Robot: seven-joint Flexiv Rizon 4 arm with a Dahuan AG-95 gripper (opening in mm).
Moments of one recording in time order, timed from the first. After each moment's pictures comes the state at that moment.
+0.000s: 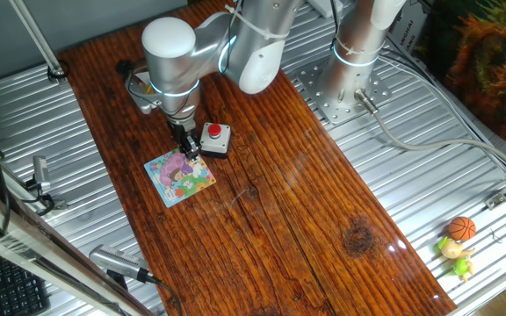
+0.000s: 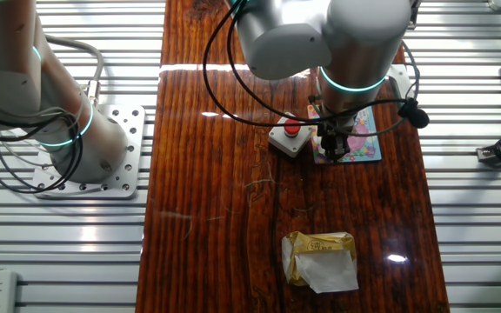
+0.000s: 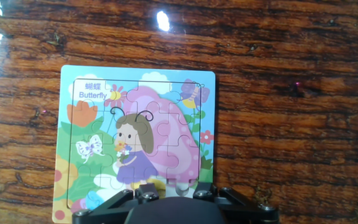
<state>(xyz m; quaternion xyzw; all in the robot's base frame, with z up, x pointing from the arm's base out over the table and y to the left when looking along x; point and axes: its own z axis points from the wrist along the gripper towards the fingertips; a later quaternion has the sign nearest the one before) 0.529 0.004 0.013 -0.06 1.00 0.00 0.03</state>
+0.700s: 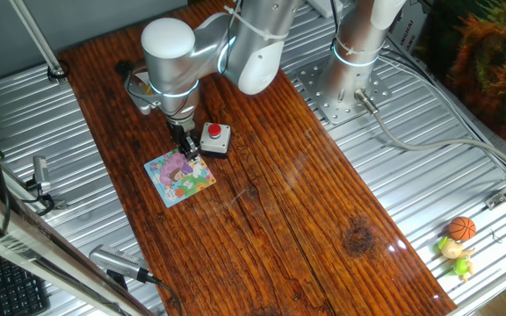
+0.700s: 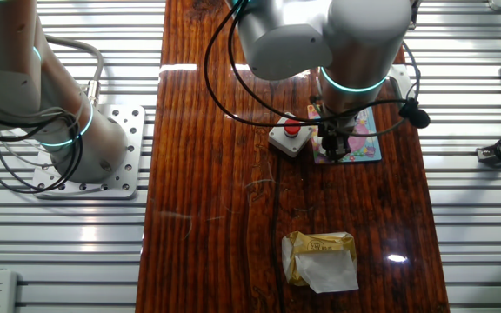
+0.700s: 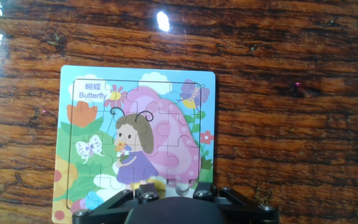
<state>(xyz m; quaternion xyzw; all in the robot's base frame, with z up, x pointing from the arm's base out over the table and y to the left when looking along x) 0.531 0.004 0.012 -0.06 1.00 0.00 0.03</state>
